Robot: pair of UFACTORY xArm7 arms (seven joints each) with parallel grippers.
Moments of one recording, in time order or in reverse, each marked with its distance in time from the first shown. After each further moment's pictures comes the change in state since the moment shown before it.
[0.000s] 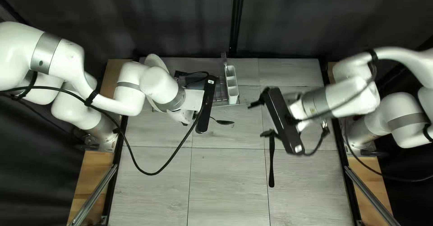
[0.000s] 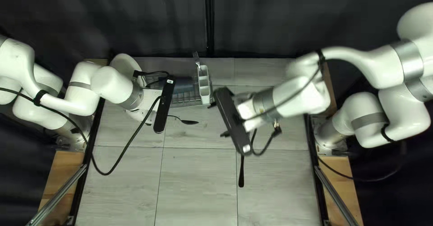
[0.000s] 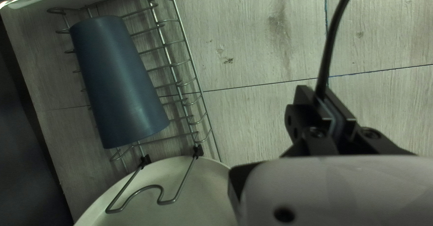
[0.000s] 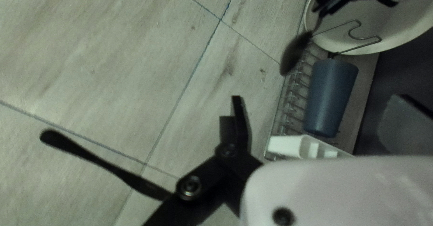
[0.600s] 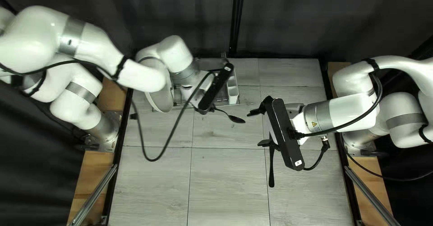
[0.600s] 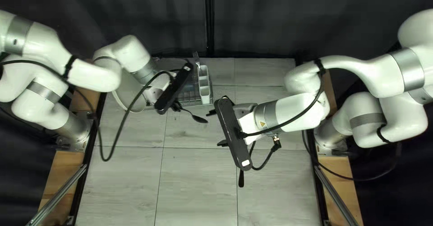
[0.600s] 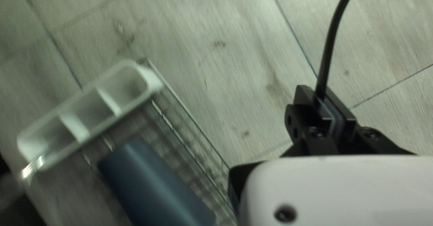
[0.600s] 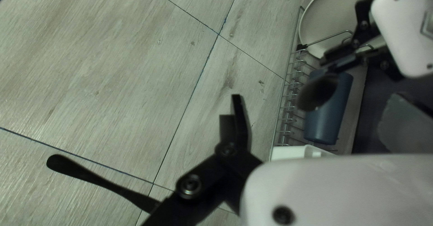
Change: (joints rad) left arm -0.091 0.038 0.197 0.006 -0.138 -0.135 0.372; right arm -0.239 0.048 0.393 -0.087 -0.345 -0.311 0.542
